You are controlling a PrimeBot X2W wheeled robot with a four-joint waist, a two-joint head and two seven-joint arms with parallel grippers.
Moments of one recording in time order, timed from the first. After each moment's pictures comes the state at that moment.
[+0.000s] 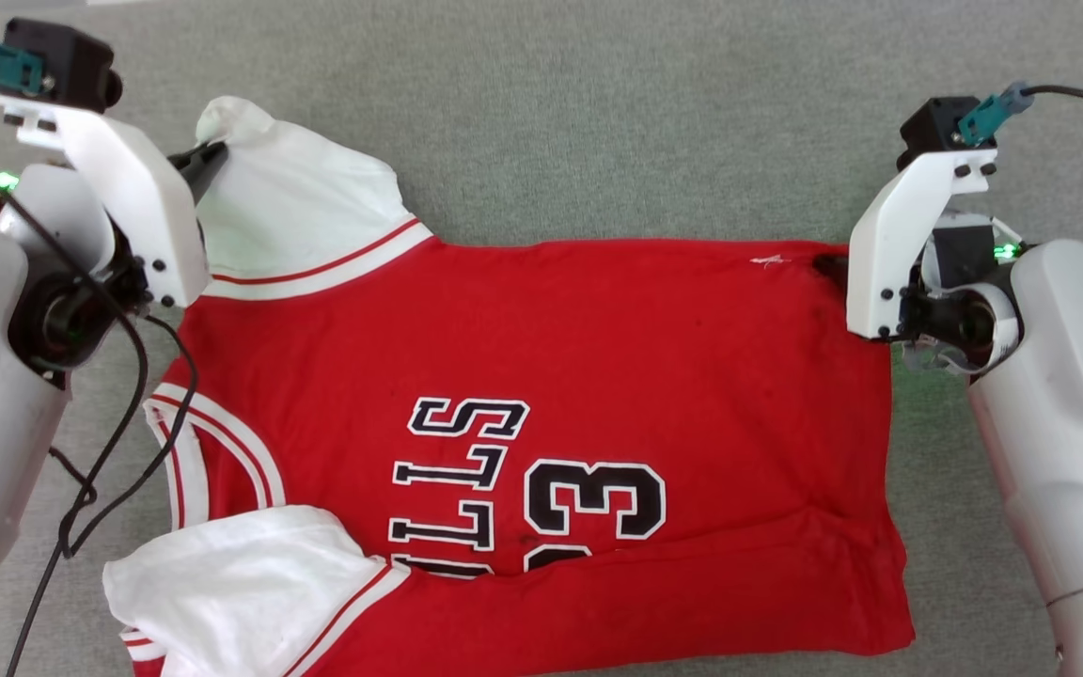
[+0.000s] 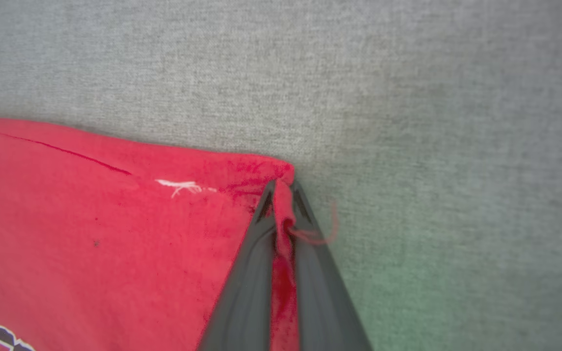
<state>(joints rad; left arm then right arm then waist) -0.92 0.63 -0.57 0.45 -0.88 -0.06 0.44 -0.87 -0.17 0.19 0.74 0.46 0.13 0.76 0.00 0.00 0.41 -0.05</state>
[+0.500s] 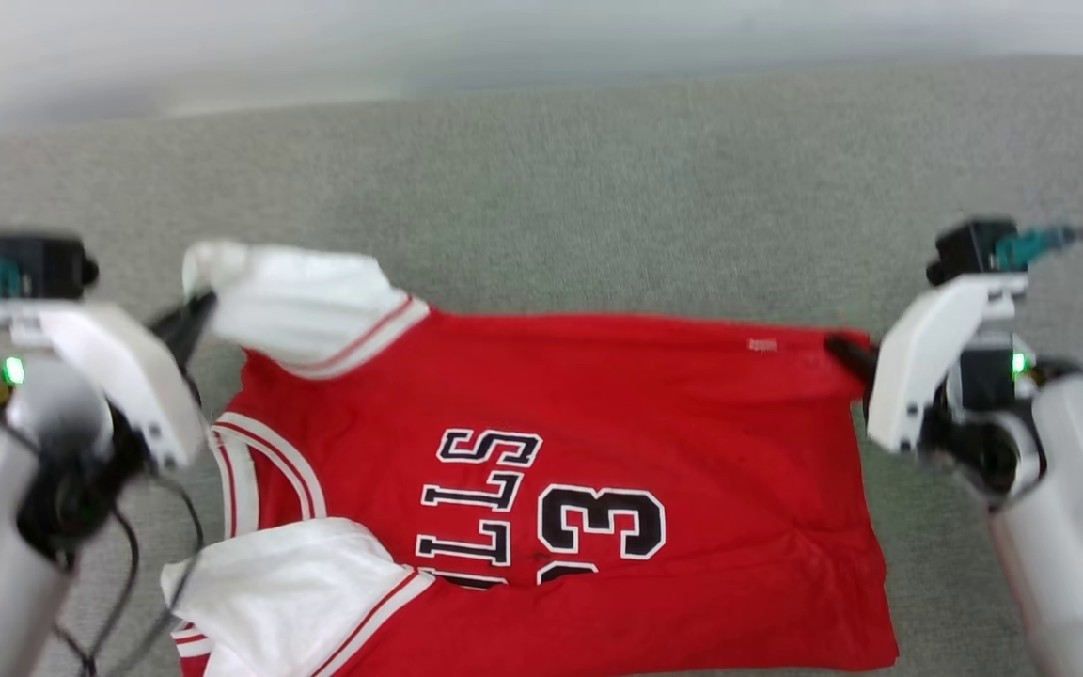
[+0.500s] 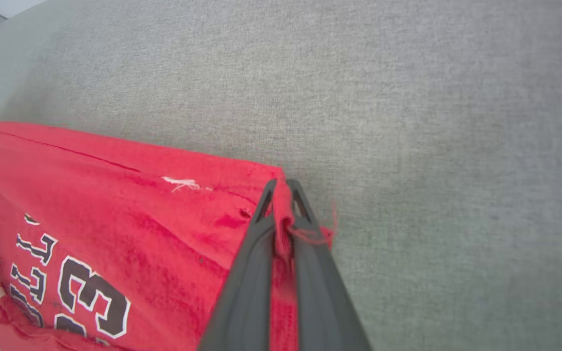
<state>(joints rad) -0.60 0.68 -0.48 0.30 -0.97 0.02 0.27 -0.63 -0.22 0.17 0.53 0.55 0.13 0.63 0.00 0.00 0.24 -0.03</state>
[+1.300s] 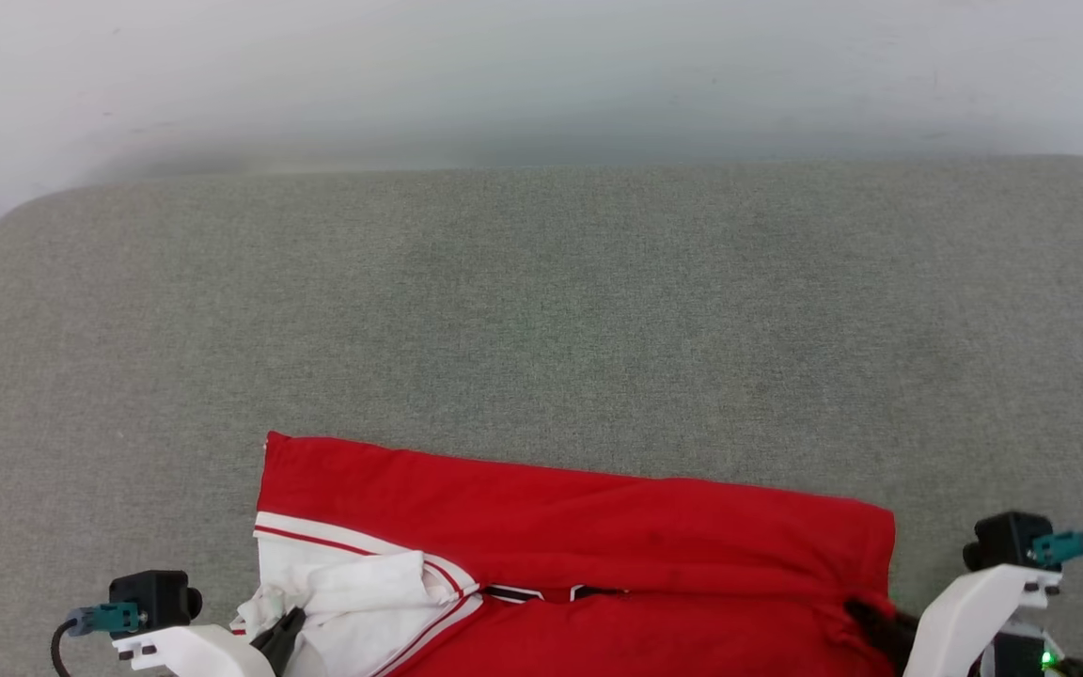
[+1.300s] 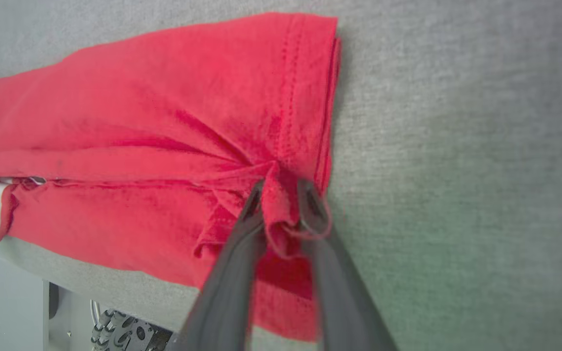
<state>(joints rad) -0.02 0.59 -0.50 0.15 -1.09 0.16 0.10 -0.03 -0.16 -0.02 0.19 0.55 0.13 0.65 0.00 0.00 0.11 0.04</state>
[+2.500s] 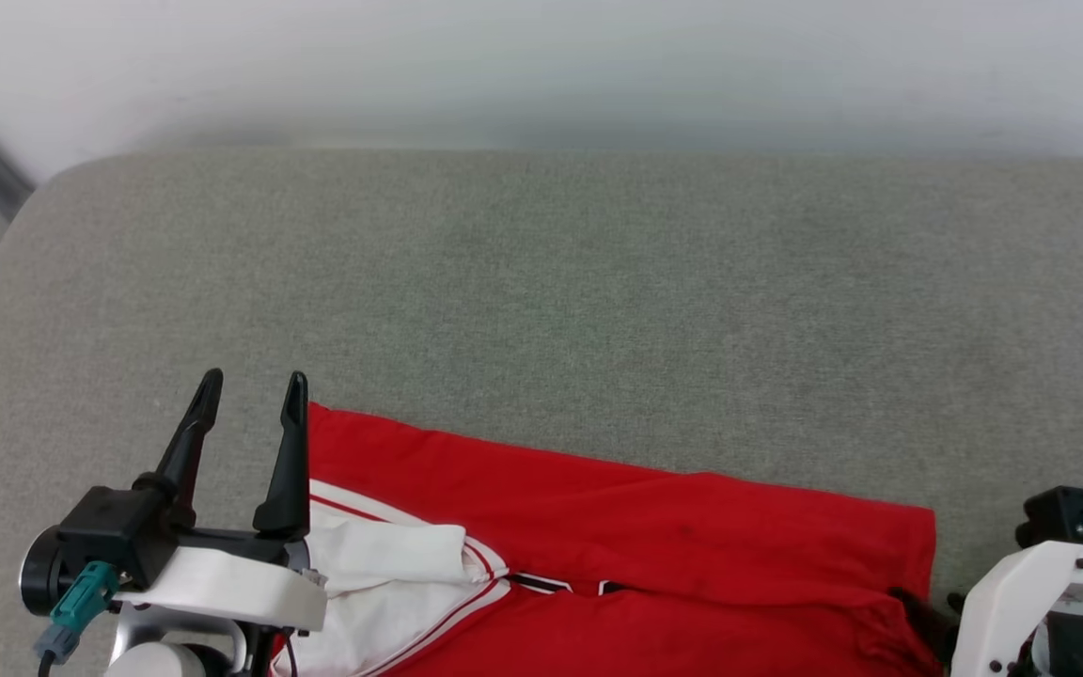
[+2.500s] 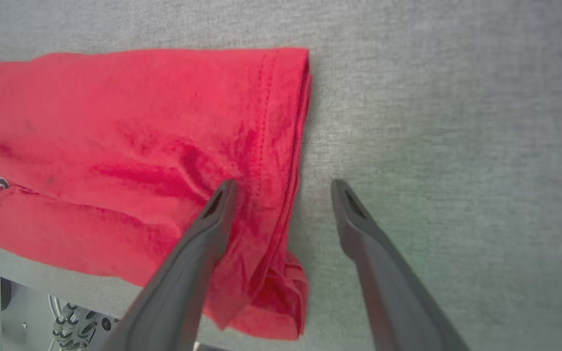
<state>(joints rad) -0.08 0.50 -0.37 -0.16 -0.57 0.29 -0.26 0.00 -0.14 -0.15 0.03 0.41 0.13 0.83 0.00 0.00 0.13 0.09</state>
